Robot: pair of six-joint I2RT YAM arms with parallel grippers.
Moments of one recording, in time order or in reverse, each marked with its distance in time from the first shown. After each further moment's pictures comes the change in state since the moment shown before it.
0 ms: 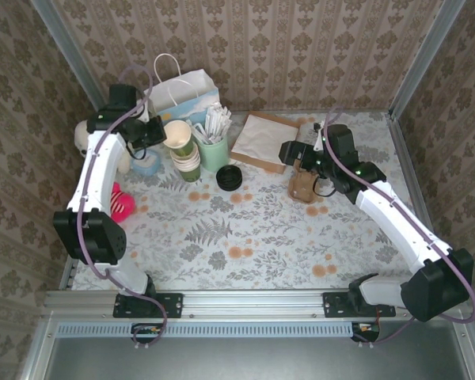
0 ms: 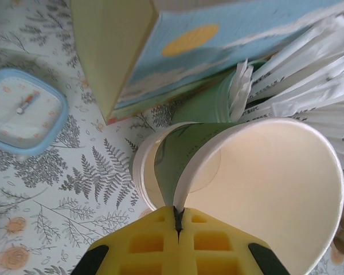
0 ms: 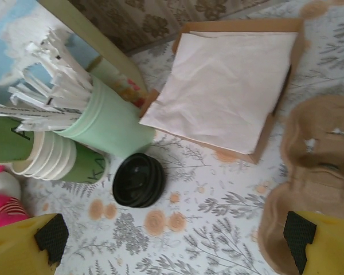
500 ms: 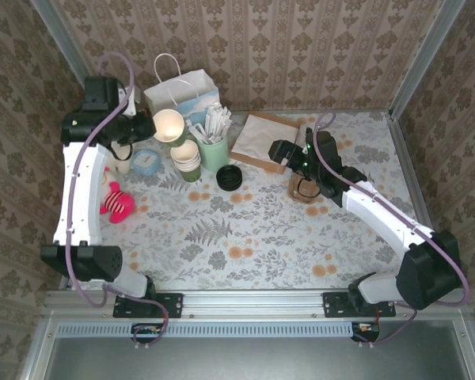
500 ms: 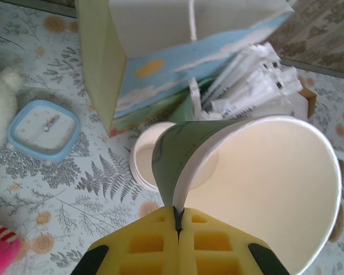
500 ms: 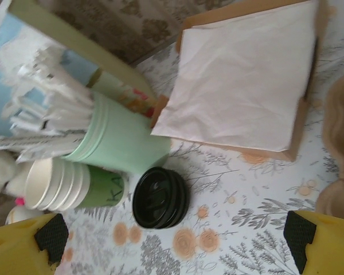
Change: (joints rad) left arm -0.029 -0.161 0.108 -0.156 -0.009 0.051; right arm 0.063 0.083 -0.088 0.200 0.085 0.223
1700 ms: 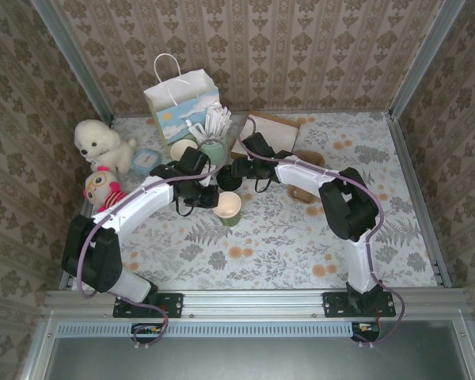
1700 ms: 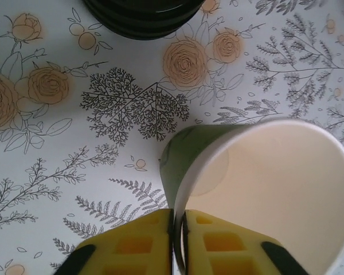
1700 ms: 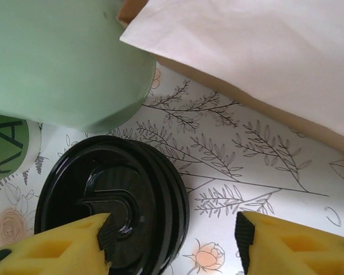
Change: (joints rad) left arm -0.446 -0.001 -0.789 0.426 -0.015 -0.053; right arm 0.179 0.732 0.516 -0.140 0.020 -0.239
